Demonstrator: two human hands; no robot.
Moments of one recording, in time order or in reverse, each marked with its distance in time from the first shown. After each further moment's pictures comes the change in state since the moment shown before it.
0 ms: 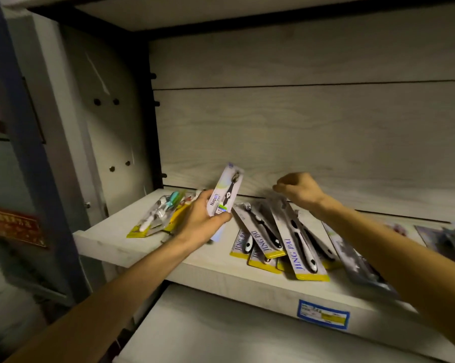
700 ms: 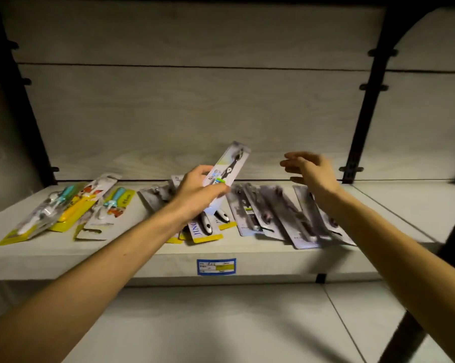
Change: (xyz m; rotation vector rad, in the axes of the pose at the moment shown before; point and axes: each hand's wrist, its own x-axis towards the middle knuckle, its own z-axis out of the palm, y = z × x) left_hand -0.040 0.096 0.135 -0.137 -0.345 0.020; right_hand -0.130 0.073 -0.155 0.415 0.481 0.144
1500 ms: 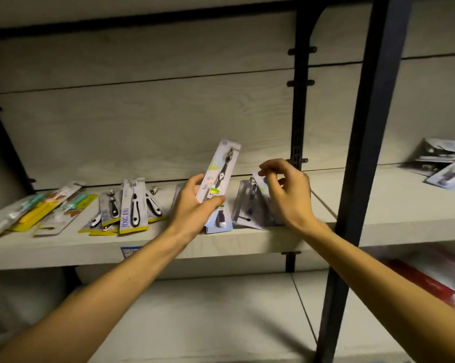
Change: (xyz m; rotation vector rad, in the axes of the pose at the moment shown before) left_hand -0.067 0.044 0.162 -0.047 0.126 0.067; right_hand -0.060 0.032 -0.130 -0.274 0.064 -0.515
